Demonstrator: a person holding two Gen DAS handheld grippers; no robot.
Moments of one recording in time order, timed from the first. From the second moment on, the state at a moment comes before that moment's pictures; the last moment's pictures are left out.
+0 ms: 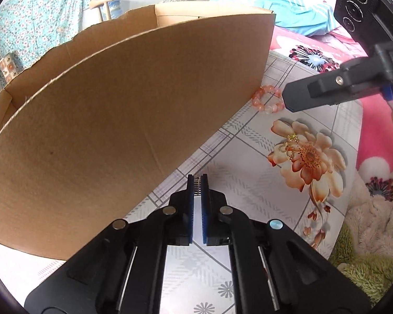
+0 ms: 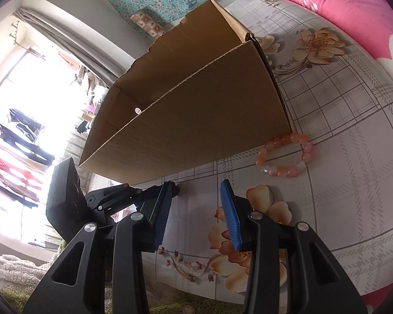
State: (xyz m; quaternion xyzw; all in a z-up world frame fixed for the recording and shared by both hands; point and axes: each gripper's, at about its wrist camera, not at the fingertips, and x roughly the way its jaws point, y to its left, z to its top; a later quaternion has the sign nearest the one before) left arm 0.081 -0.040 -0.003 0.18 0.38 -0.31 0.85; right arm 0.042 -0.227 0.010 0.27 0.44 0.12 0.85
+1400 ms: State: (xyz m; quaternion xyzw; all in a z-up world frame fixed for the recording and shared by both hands) left arm 0.062 -0.002 -0.008 0.09 0.40 -0.25 0.88; right arm 0.024 -0.178 -0.009 0.04 0.51 0.00 0.86
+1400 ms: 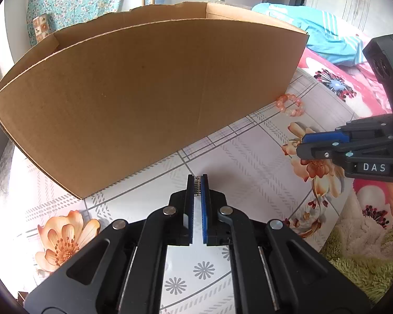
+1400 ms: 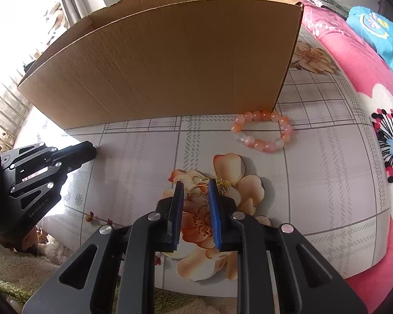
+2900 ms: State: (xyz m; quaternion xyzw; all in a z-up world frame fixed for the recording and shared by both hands) left arm 0.063 -0.007 -0.009 0.09 0.40 -0.24 0.88; right arm 0.037 -0.163 -0.015 0.12 0.51 0.07 0.85
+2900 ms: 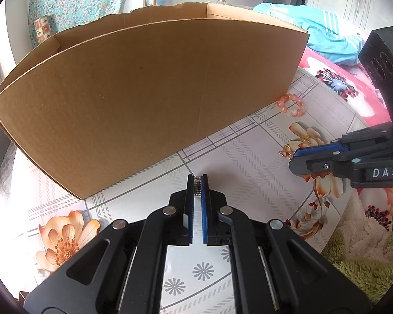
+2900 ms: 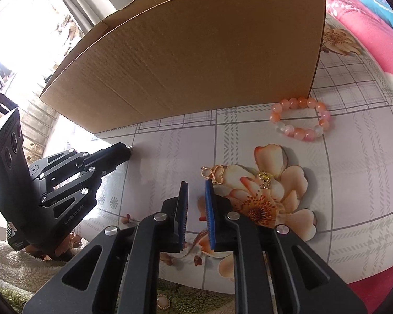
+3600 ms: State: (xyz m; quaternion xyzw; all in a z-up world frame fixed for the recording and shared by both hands) left arm 0.065 -0.008 -0.009 0.09 0.40 -0.24 0.88; right arm 0.048 -0.137 -0.014 0.07 0.51 0.05 0.86
